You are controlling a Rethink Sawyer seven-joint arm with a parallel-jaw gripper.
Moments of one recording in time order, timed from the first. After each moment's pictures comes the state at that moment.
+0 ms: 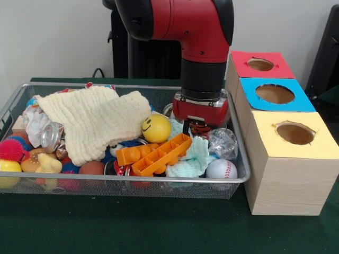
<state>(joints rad) -0.27 -0.51 0.19 1.60 -0.61 0.27 2.57</state>
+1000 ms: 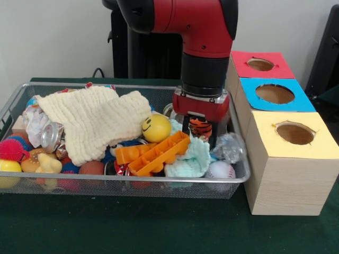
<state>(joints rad) -0.29 -0.54 0.22 1.59 -0.61 0.36 2.57</state>
